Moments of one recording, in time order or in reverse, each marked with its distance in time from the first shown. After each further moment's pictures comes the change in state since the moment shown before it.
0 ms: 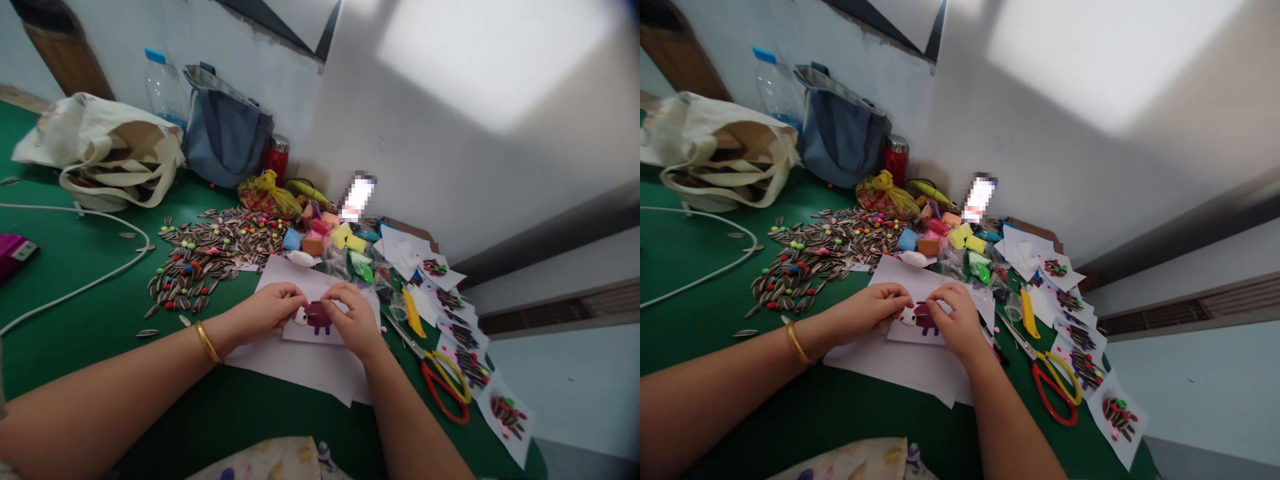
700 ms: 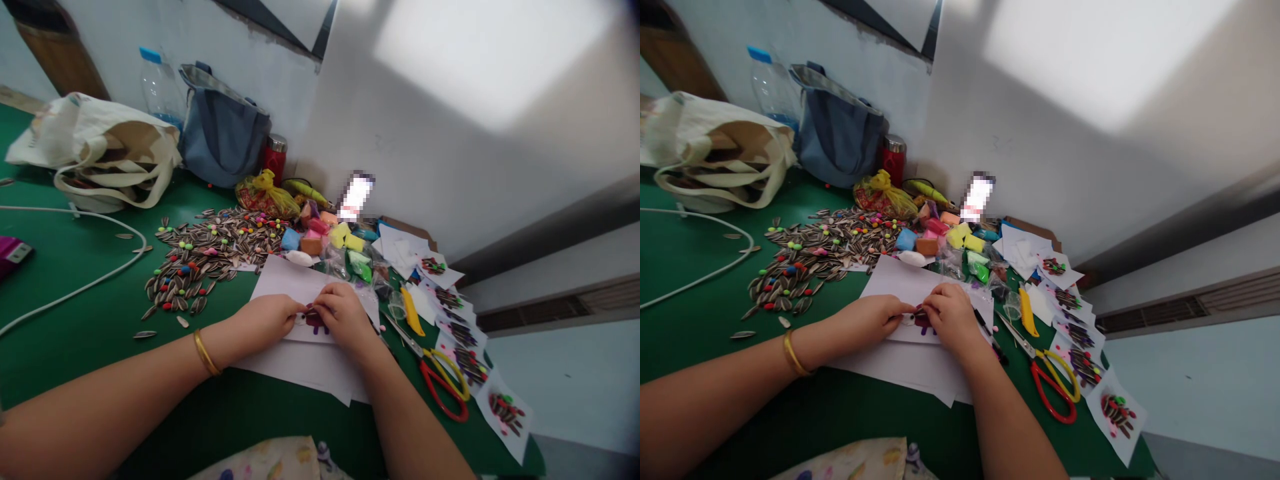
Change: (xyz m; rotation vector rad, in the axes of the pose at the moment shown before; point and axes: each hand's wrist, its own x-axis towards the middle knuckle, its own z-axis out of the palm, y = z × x) left_hand 0.002 -0.013 0.000 1.004 -0.037 0.292; right_hand 0.002 0.022 0.009 -0.301 -0.152 -0.094
